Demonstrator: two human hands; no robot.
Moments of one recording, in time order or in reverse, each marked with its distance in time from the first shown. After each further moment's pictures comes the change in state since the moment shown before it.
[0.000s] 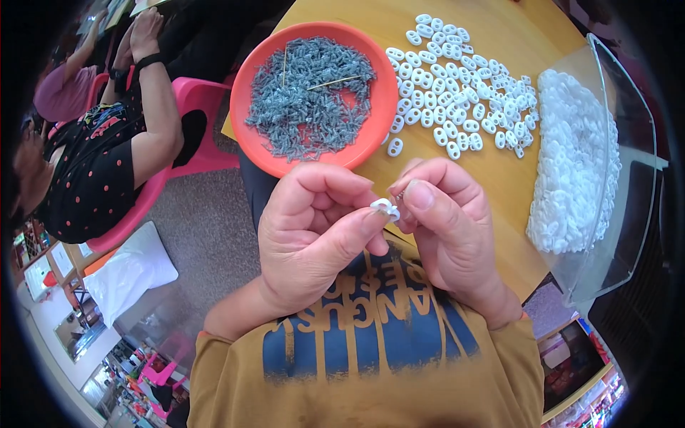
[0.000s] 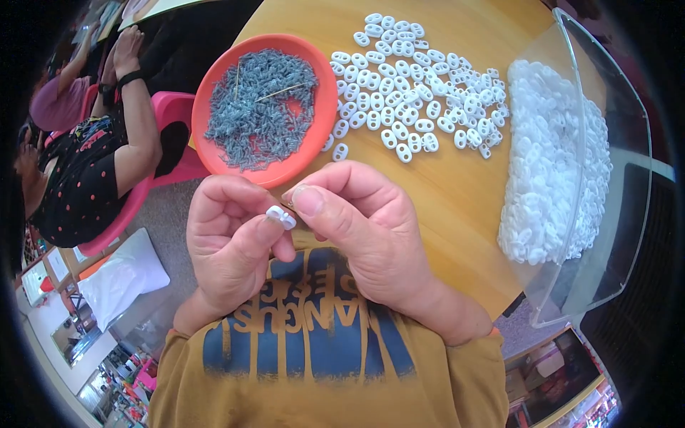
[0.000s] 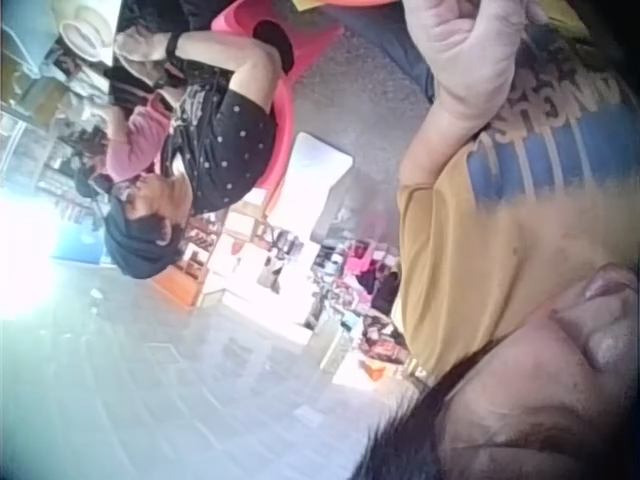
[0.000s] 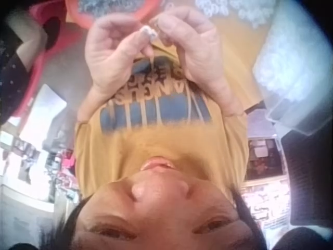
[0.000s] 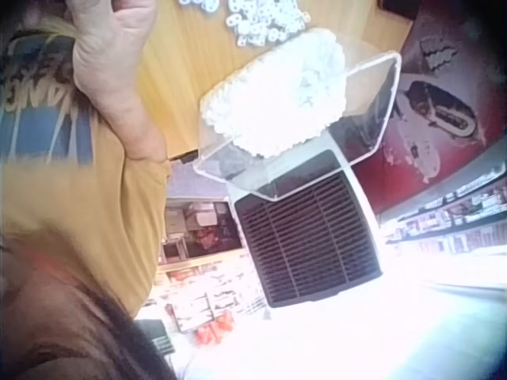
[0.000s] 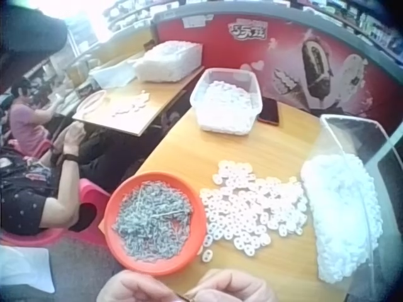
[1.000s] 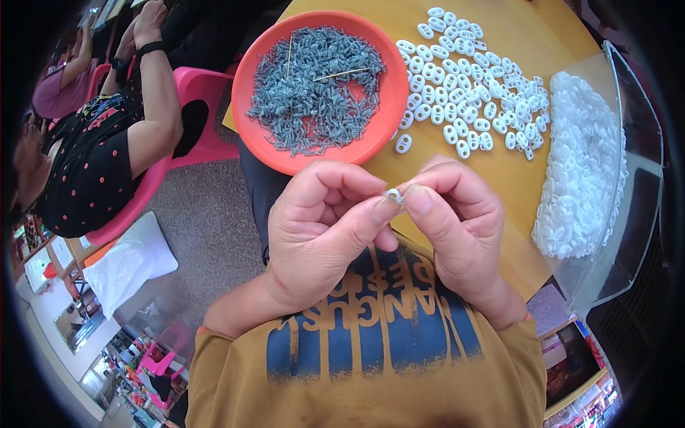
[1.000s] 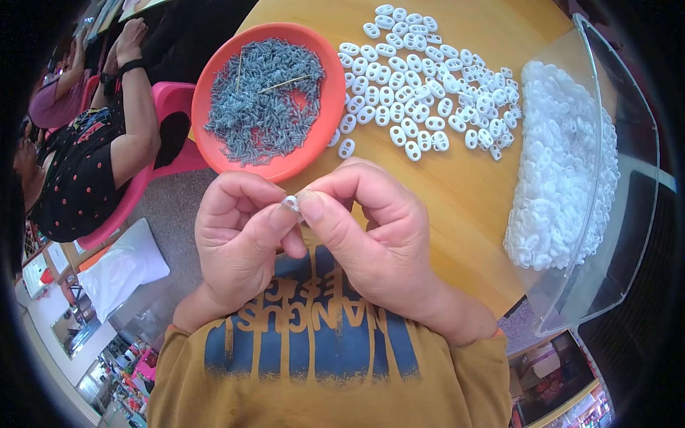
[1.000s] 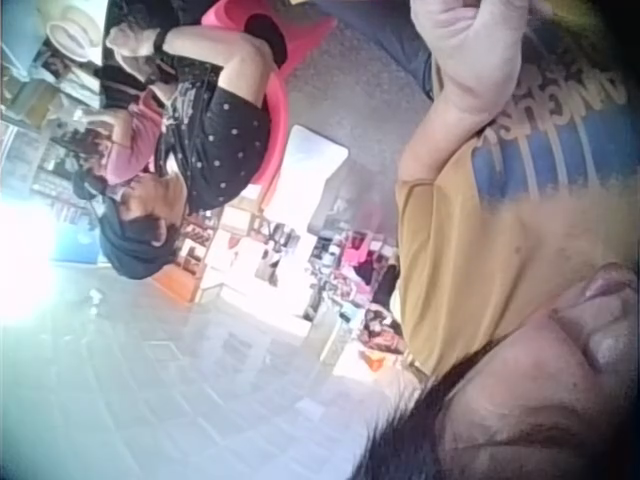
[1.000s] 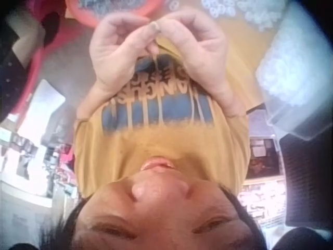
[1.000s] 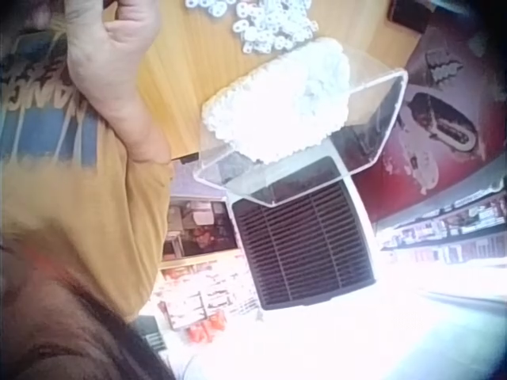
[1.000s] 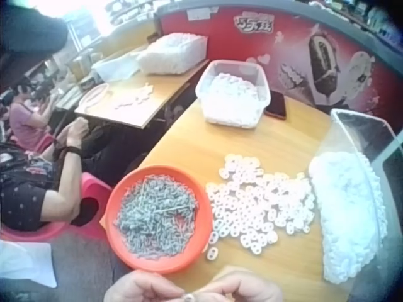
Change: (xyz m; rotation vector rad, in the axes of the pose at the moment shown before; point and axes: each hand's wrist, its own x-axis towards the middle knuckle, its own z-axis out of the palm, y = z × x) left_hand 0.003 -0.008 -0.002 0.009 0.038 -0.068; right_hand 0.003 0.010 -0.007 -0.416 0.017 -0.258
